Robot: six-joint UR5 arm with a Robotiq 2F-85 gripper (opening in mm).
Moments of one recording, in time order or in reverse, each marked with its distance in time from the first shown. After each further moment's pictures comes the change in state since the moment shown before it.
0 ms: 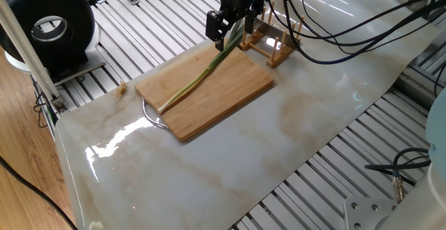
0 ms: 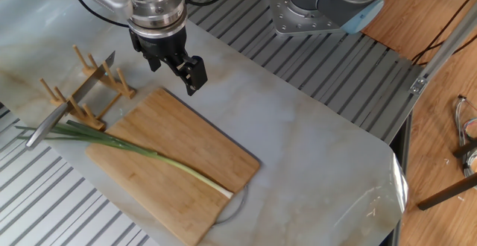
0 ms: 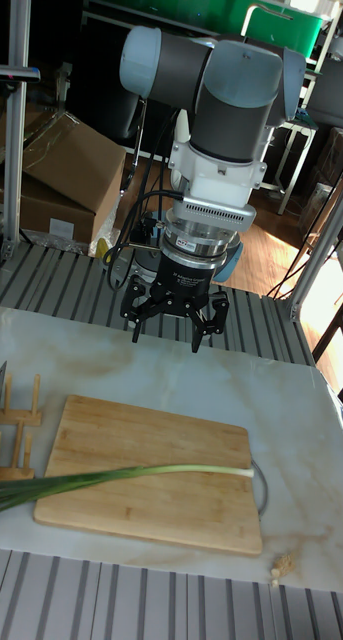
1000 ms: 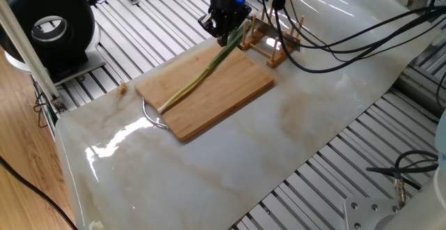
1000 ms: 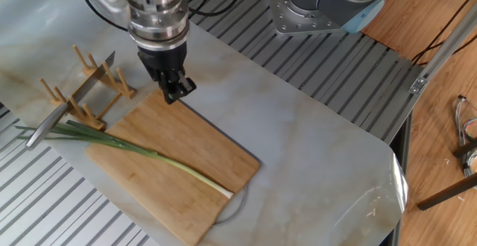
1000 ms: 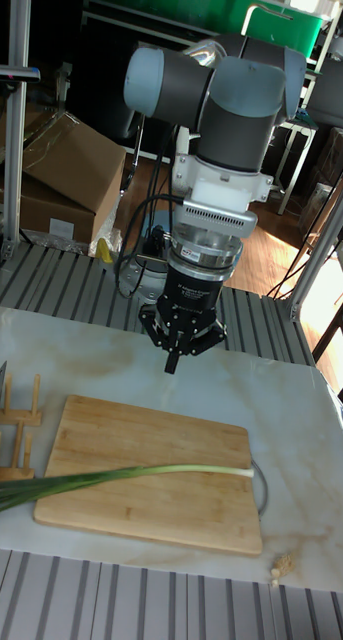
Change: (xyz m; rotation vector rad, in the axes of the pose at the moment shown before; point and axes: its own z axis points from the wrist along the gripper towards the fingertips) arm -0.031 0.013 0.012 -0.011 -0.105 0.135
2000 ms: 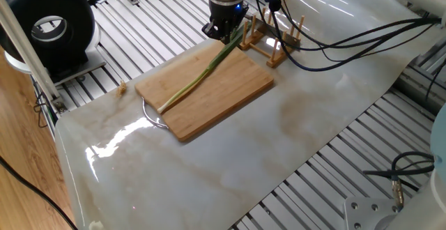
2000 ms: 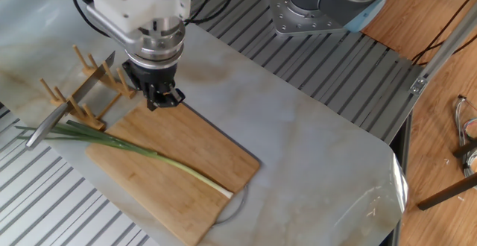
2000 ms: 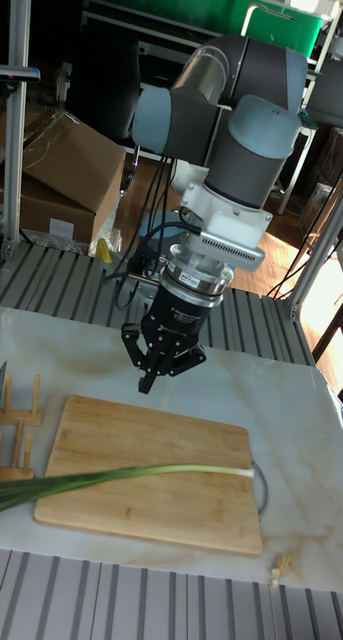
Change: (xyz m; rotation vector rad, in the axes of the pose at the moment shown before) arm -0.019 -0.030 0.028 0.161 -0.040 -0.182
